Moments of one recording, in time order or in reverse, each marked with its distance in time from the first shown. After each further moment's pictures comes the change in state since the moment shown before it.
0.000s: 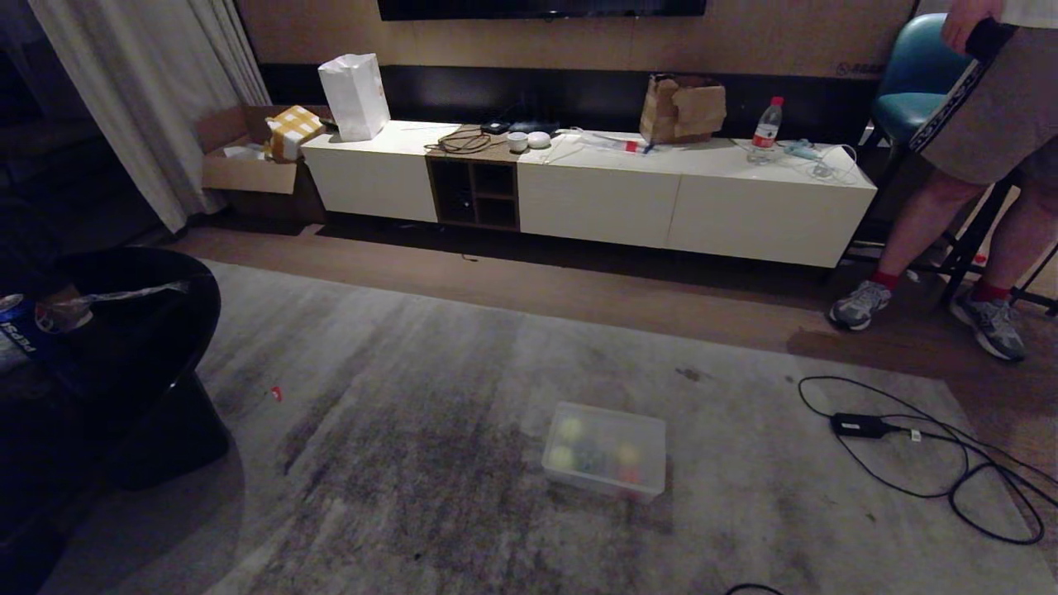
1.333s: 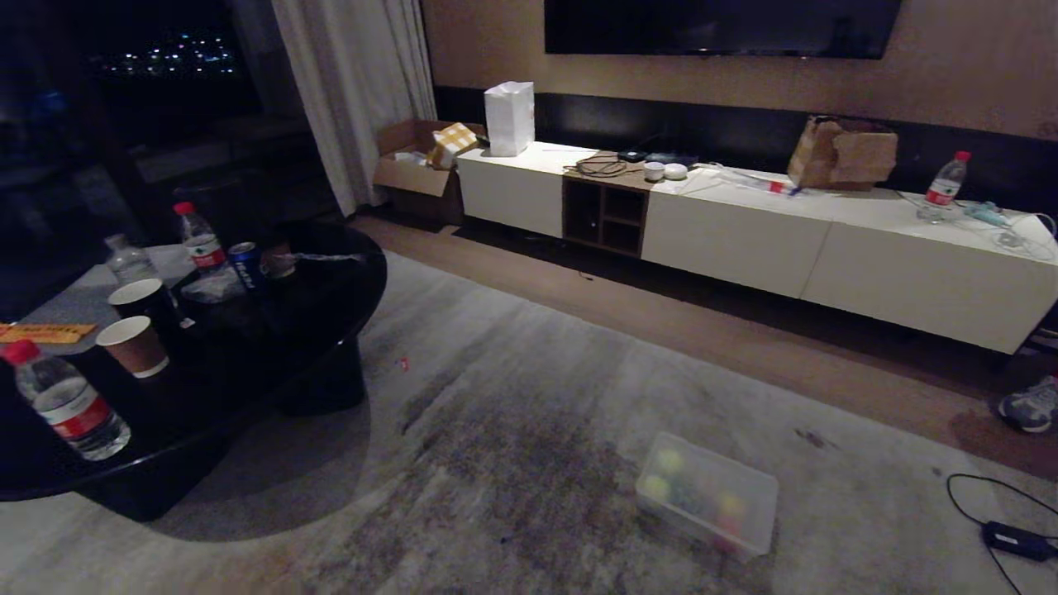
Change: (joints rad) left arm 0.000 0.000 0.000 0.002 0.000 0.004; right arm 0.000 0.000 0.000 0.000 0.001 -0.006
